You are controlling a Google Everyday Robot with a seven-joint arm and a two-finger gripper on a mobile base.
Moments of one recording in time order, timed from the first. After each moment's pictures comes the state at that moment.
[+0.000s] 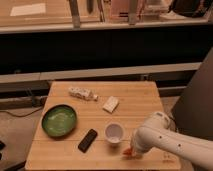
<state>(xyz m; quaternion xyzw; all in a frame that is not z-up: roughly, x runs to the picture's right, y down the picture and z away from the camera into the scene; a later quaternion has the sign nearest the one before) 0.148 0.272 0.702 -0.29 -0.07 -0.01 0.95</state>
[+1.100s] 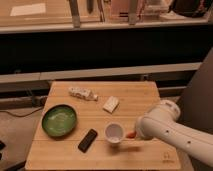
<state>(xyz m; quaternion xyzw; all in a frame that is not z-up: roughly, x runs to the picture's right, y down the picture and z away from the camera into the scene) 0.160 0.200 0.673 -0.21 -0.06 -0.01 0.98</state>
